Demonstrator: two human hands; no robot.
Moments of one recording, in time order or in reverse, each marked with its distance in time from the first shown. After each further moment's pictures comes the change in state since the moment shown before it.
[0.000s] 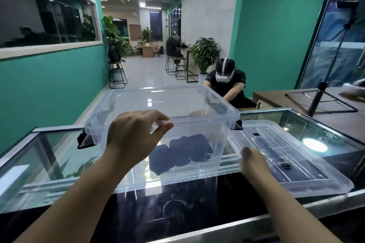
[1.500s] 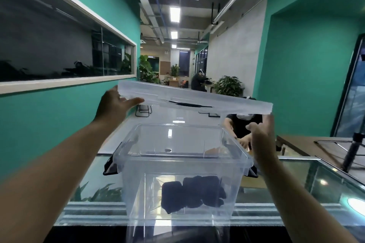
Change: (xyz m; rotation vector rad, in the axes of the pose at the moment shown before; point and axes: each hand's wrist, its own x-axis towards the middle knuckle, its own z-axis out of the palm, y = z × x) left_hand 0.085 -0.083 -0.064 -0.454 0.238 -0.547; right_hand 0.069 -0.088 -0.119 1.229 0.361 -0.314
